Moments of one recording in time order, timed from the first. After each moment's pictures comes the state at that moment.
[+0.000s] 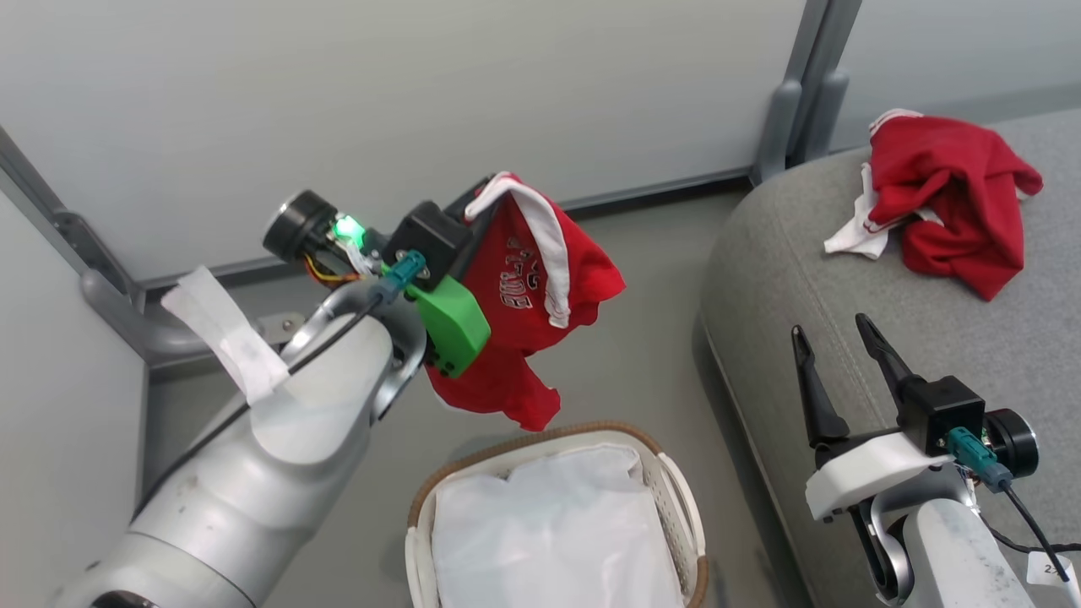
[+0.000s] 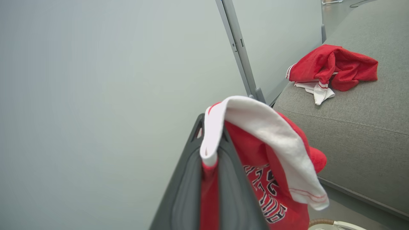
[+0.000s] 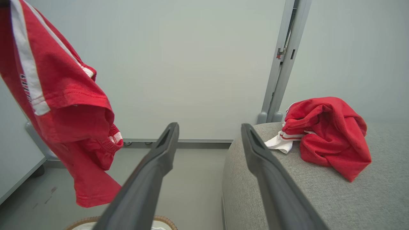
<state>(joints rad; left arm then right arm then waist) -0.85 0.18 -0.84 0.71 -0.34 -0.11 -0.24 -0.20 -0.05 0.00 0.28 0.05 0.13 -0.26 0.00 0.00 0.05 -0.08</state>
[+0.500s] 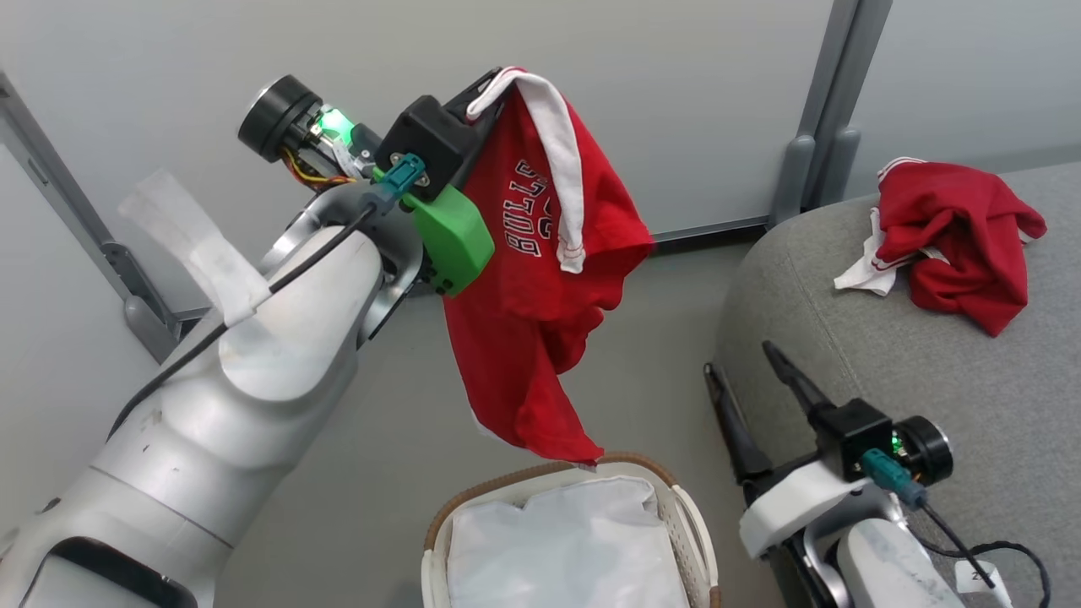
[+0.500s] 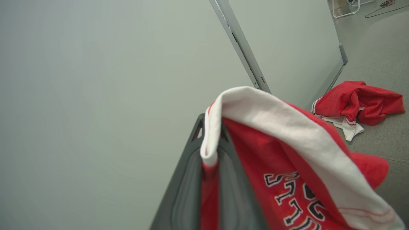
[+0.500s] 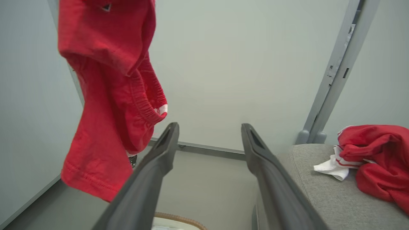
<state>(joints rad) -0.99 0.22 -0.84 0.60 -0.34 -0.11 -0.14 -0.20 -0.05 0.17 0.30 0.07 0.13 -0.26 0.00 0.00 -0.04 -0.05</state>
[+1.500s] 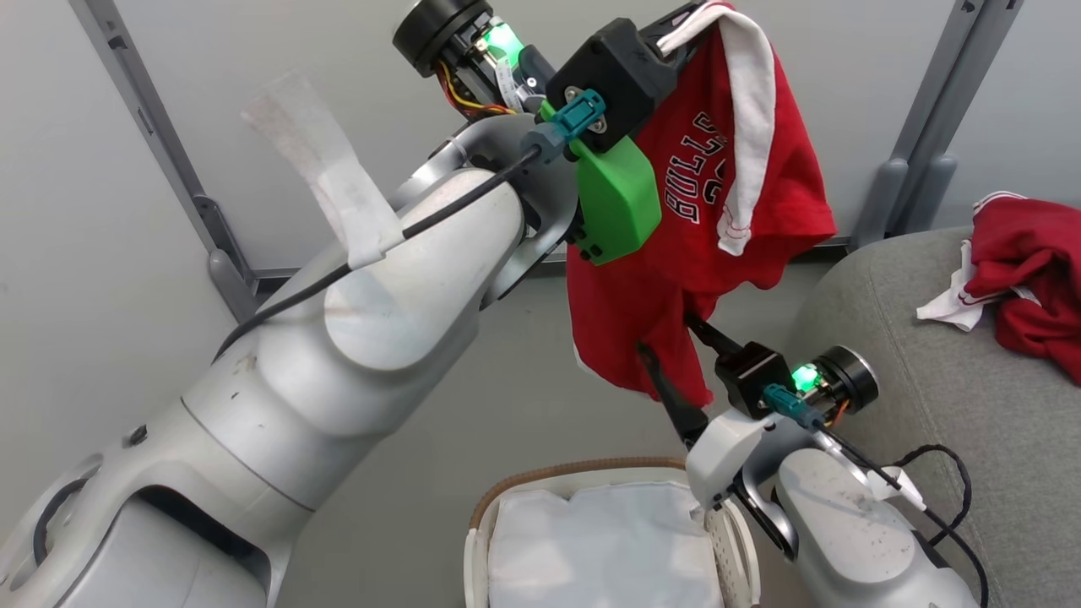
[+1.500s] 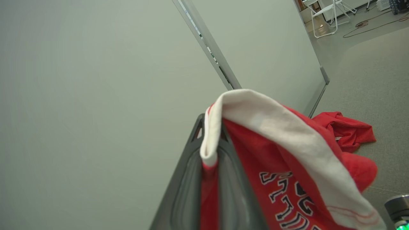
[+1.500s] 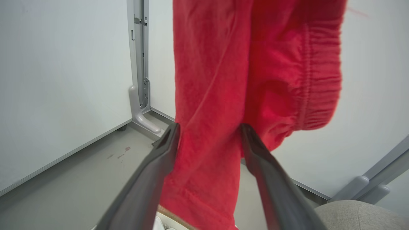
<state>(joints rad) -1.14 0.08 -0.93 0.48 -0.42 -0.12 -0.03 -0.47 -0.05 0.38 0.61 0.04 0.13 -0.26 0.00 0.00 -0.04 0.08</state>
